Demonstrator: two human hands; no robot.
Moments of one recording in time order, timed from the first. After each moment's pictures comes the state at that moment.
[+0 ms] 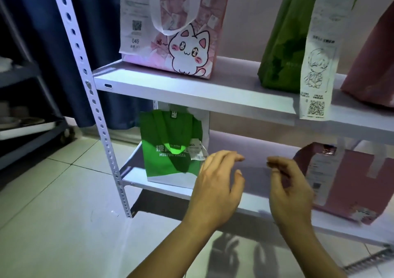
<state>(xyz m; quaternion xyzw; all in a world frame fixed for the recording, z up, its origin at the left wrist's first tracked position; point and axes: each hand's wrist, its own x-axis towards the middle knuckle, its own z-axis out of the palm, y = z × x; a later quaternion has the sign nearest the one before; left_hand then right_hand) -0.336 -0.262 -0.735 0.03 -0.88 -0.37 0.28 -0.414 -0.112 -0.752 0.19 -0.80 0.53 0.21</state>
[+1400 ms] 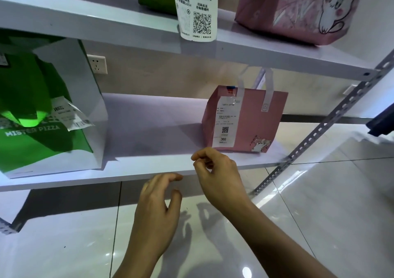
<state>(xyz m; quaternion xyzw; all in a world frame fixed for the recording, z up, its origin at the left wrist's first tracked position) -0.341 -0.162 -0.857 0.07 -0.85 -0.51 0.15 -0.412 -0.030 -0.813 0.06 -0.91 0.40 0.04</state>
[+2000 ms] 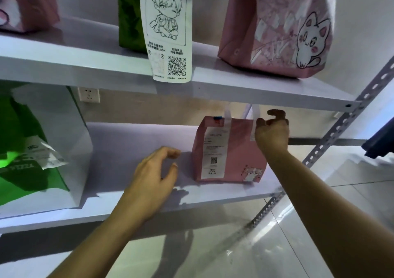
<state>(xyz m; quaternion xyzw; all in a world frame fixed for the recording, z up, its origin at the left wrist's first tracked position) -0.446 -0.171 -0.790 -0.02 -0.85 -0.50 0.16 -0.595 0.089 -0.731 -0.13 -0.85 0.43 0.26</state>
